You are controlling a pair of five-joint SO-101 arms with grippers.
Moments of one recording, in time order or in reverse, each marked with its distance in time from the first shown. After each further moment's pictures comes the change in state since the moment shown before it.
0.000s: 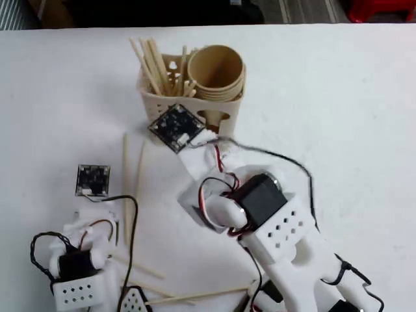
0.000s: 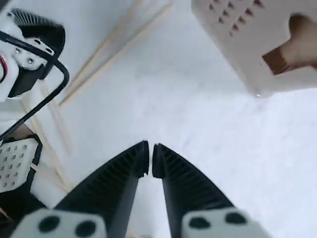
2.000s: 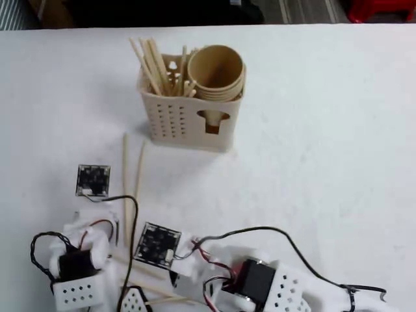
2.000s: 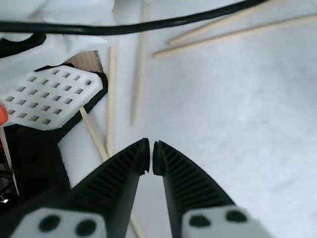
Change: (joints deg) left arm 0.3 0.0 0.0 0.0 0.0; right arm -27.6 -32.8 52.0 -25.9 0.1
